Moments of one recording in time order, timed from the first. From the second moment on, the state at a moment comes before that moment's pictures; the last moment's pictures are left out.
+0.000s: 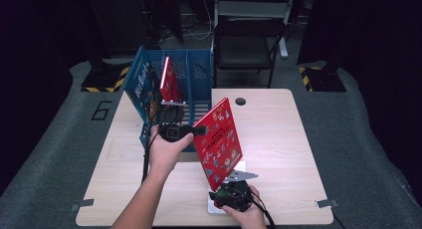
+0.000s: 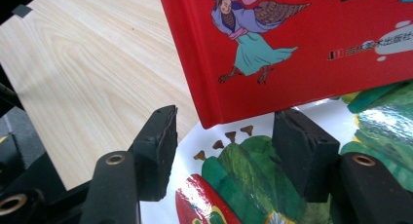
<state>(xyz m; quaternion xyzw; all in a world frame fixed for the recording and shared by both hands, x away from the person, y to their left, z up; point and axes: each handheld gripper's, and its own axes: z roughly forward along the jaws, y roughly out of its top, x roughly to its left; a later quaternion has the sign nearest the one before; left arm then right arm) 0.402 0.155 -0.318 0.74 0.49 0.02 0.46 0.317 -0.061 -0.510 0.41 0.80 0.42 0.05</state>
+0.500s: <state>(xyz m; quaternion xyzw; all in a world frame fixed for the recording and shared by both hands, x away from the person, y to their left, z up) 0.404 0.157 -0.315 0.73 0.50 0.03 0.46 0.327 -0.061 -0.510 0.44 0.79 0.43 0.06</state>
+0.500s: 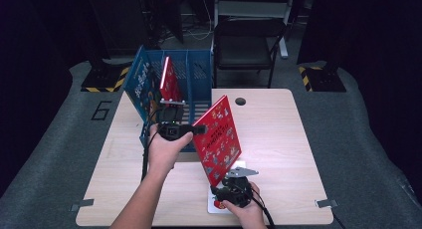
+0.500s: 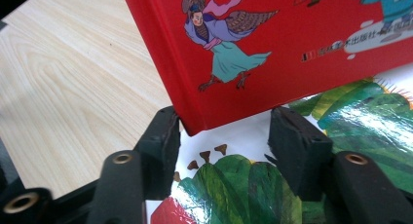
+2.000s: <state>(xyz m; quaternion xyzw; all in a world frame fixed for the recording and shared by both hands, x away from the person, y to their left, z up) 0.409 0.171 -0.256 0.73 0.49 0.04 0.47 0.357 -0.074 -0.475 0.42 0.74 0.51 0.08</state>
